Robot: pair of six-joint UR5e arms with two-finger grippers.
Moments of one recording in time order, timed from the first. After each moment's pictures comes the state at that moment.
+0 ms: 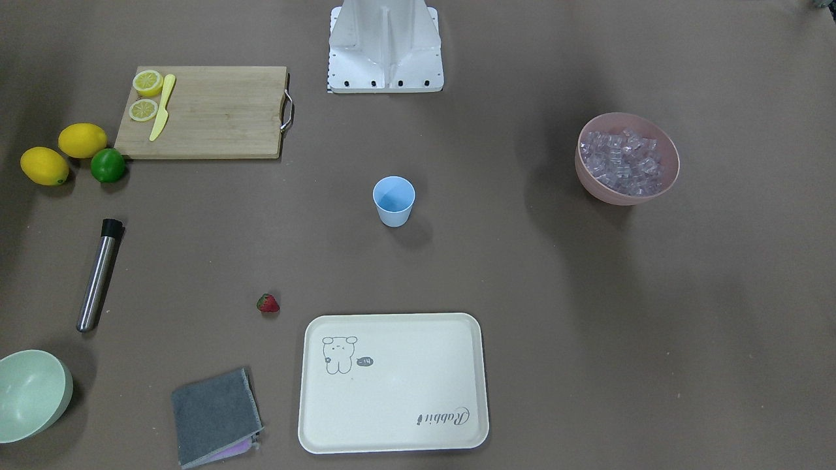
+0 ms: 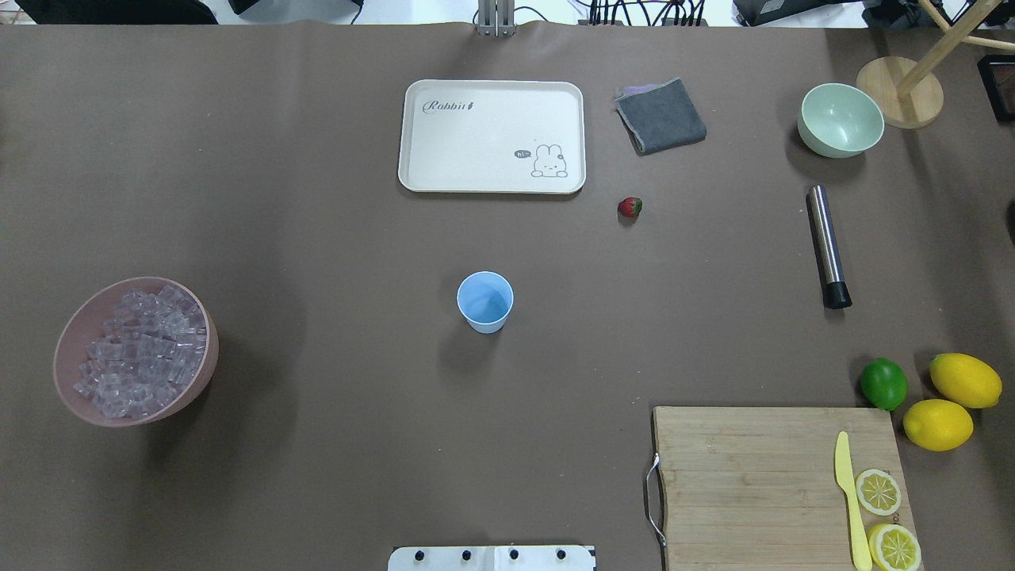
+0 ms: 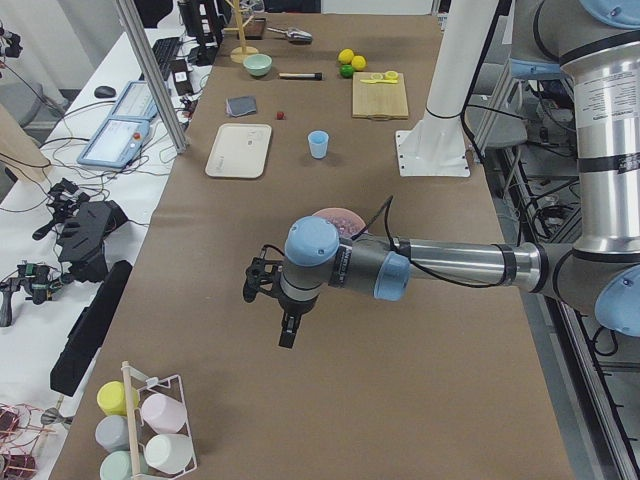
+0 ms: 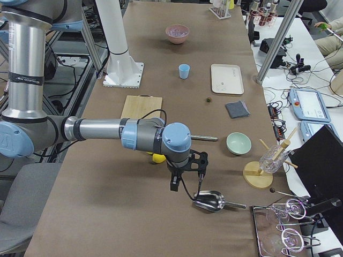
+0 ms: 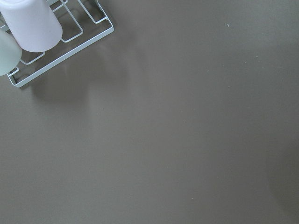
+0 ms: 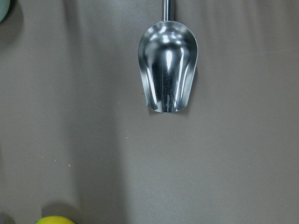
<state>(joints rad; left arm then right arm) -1.60 -1.39 -1.81 -1.77 -2.33 -0.03 1.70 -1.71 1.78 -1.70 2.36 0.00</state>
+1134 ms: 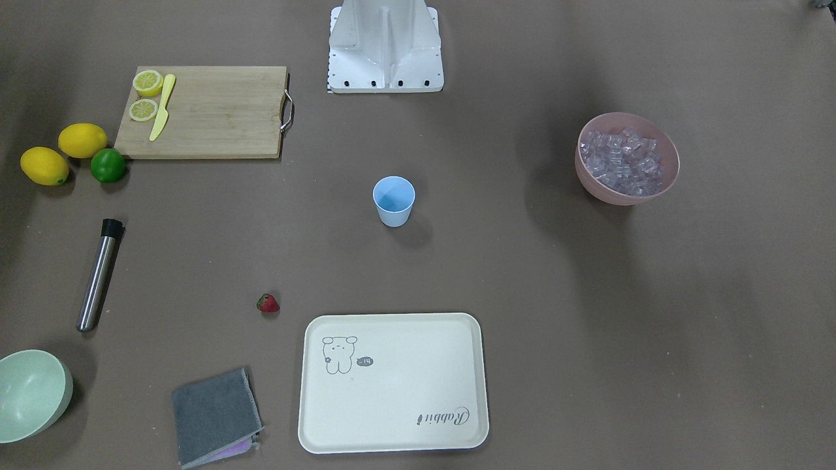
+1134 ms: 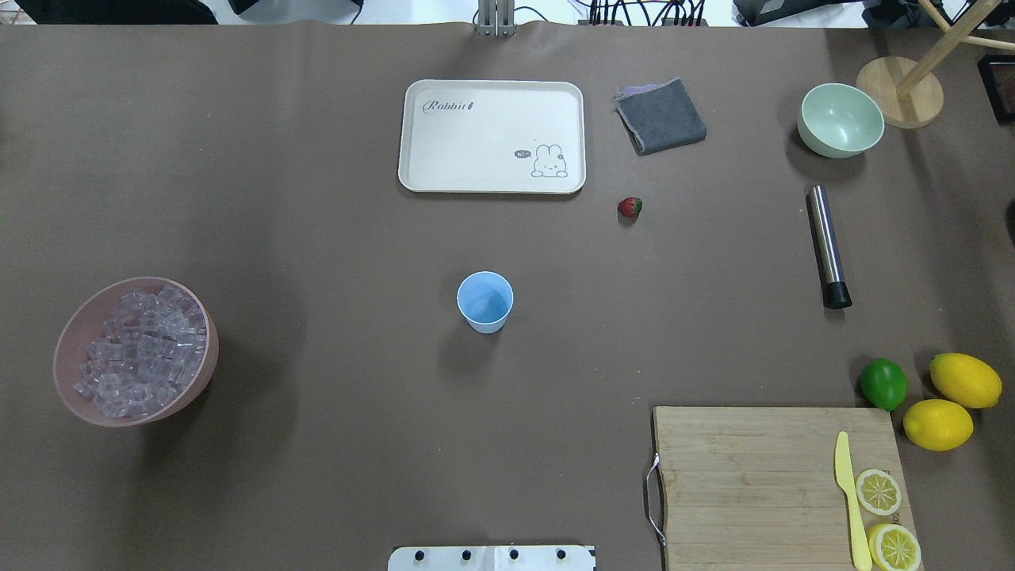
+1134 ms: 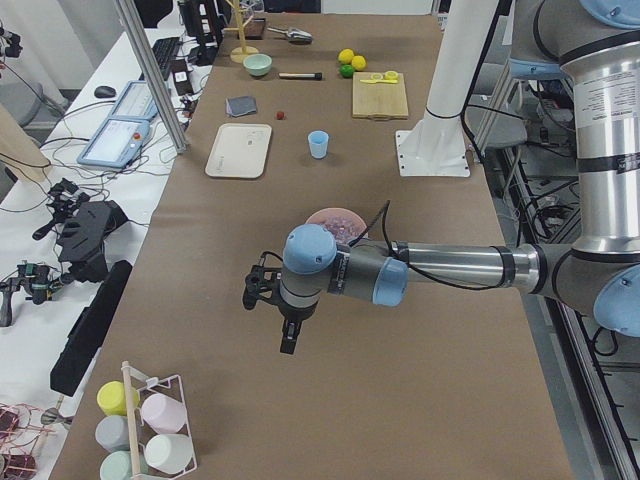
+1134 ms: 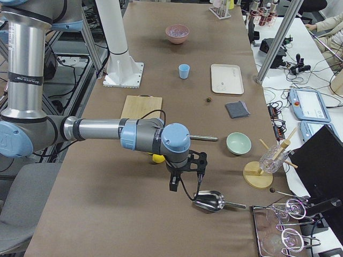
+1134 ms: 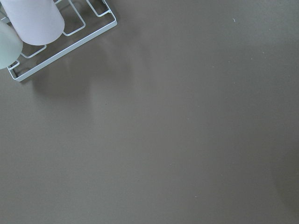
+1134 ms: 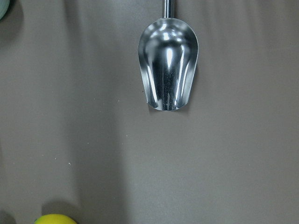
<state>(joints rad) -1.60 -1.39 -1.78 -1.77 -2.33 -0.03 1.70 -1.71 1.78 -1.70 2.36 0.00</state>
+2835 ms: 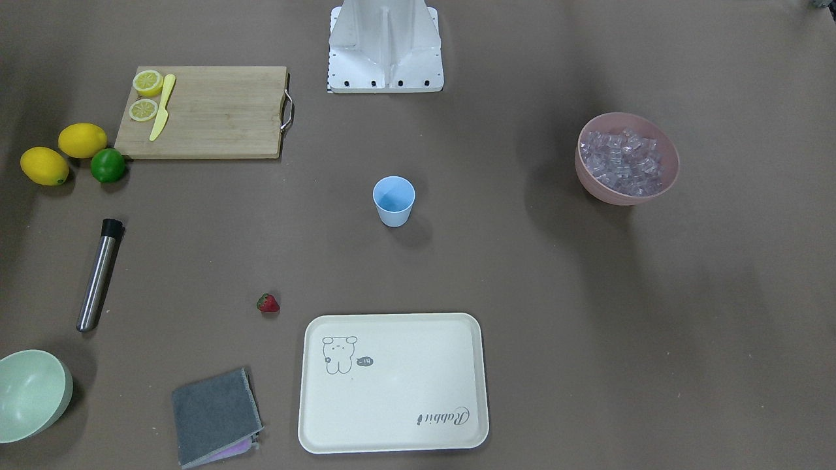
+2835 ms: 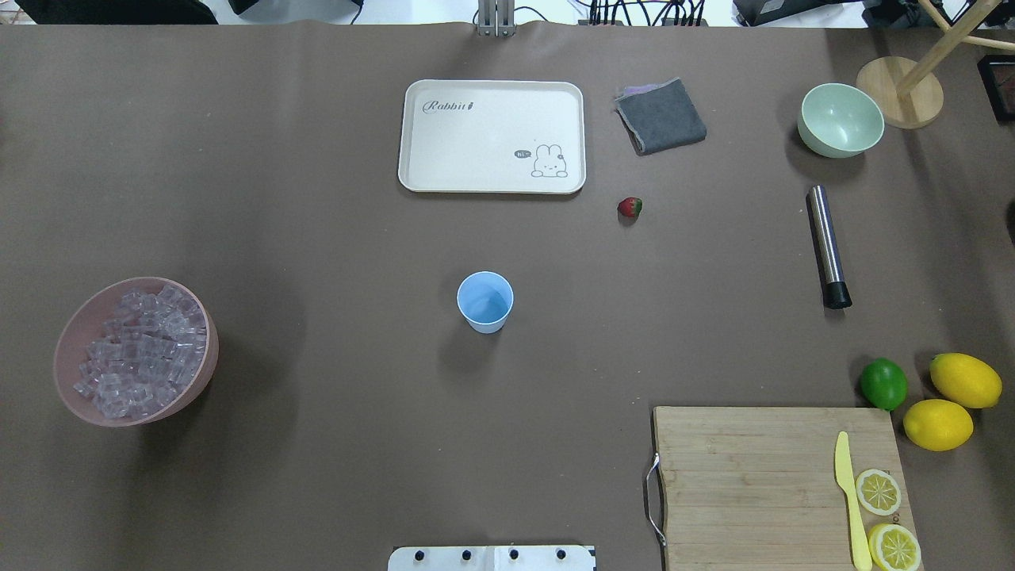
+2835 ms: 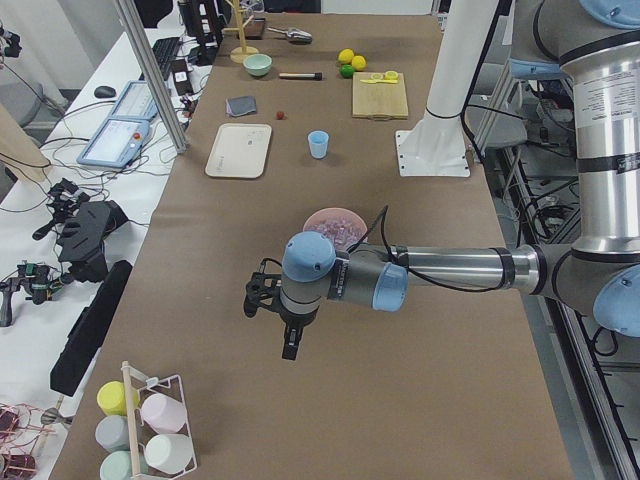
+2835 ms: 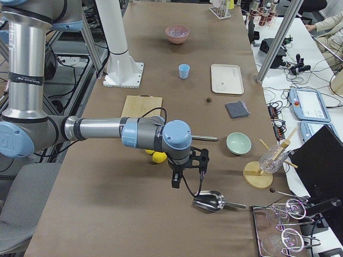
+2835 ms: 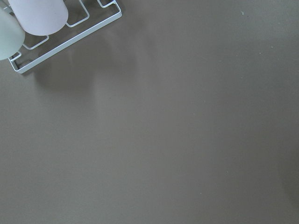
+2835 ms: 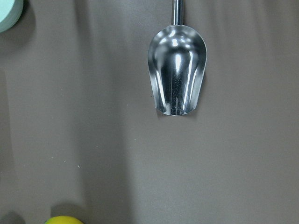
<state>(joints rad) -1.60 -1.39 -1.75 -1.78 -2.33 -0.03 1.70 -1.70 1.79 -1.70 2.38 0.01</state>
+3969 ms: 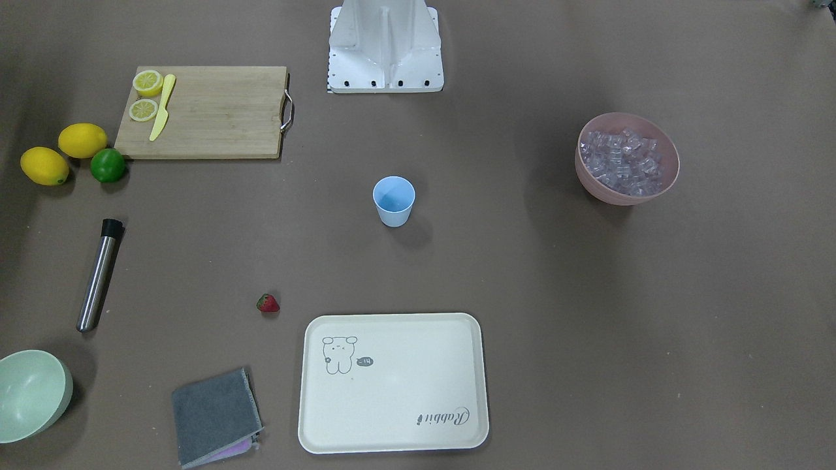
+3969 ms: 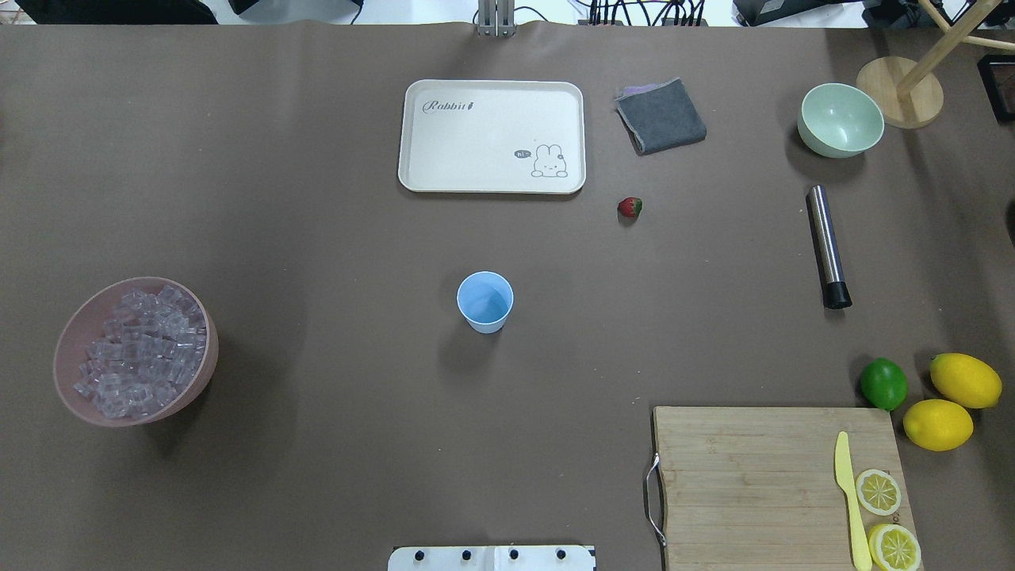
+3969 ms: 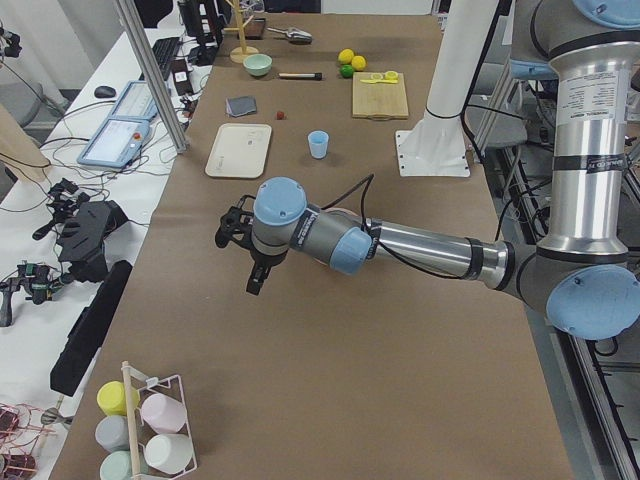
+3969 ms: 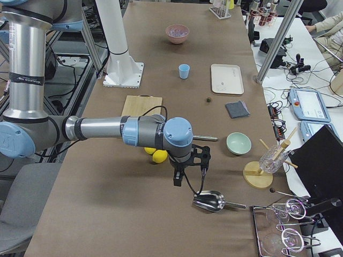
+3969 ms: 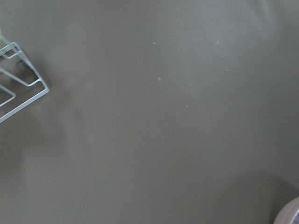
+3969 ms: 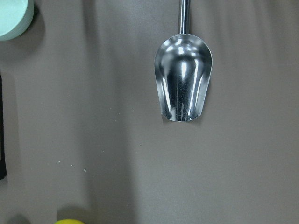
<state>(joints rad) -1.51 -1.53 -1.83 -1.89 -2.45 -0.18 1.70 -1.70 1.80 -1.70 2.39 0.01</state>
